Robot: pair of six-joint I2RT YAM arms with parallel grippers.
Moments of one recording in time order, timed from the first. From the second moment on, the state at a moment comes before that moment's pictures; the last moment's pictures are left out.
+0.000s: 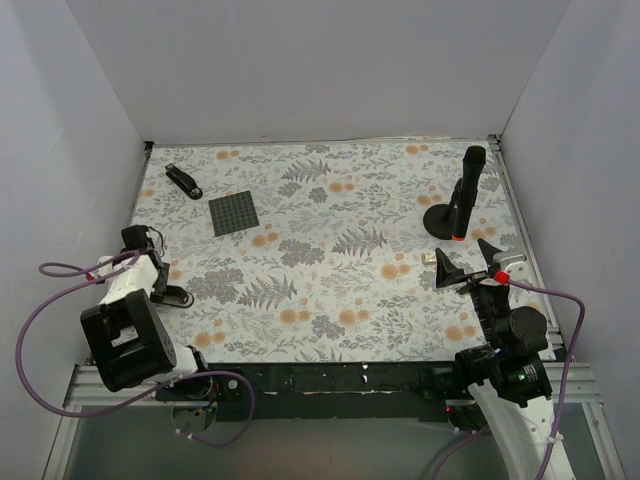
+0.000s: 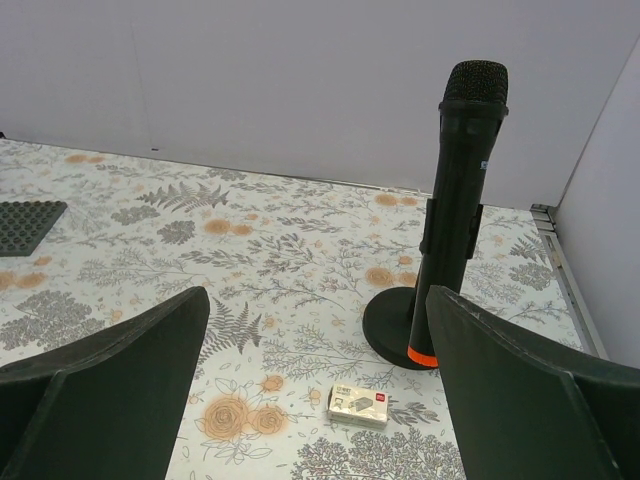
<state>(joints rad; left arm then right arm) 0.40 1.34 0.71 -0.53 -0.39 -1.09 0.32 0.01 0.35 -0.13 0.05 -0.04</state>
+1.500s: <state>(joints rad) -0.63 1.61 1.04 -0.67 -0.40 -1.36 0.32 0.01 0.37 -0.14 -0.07 -0.04</state>
